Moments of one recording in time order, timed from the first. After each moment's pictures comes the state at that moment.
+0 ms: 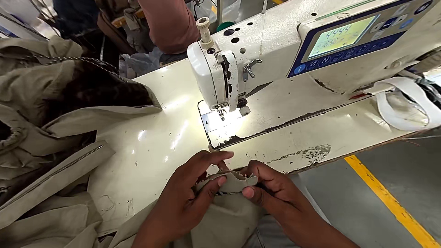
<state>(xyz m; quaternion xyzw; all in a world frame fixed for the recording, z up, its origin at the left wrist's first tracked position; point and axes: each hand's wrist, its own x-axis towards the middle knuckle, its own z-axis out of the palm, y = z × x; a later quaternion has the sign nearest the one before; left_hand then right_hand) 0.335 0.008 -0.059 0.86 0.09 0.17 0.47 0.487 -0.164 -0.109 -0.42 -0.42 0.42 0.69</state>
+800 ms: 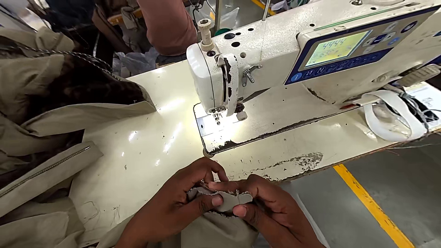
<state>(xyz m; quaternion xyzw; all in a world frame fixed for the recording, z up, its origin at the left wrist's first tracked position) 0.335 0.026 -0.067 0.79 0.00 0.09 0.60 0.478 -0.161 -0.096 -0.43 -0.47 0.33 0.70</state>
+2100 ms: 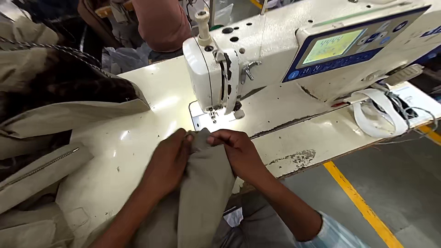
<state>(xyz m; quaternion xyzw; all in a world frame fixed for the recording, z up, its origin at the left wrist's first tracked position) 0.361 0.054 -0.072 0.91 0.26 0.11 0.31 0.514 -0.086 -0.107 -0.65 -0.36 0.34 0.57</state>
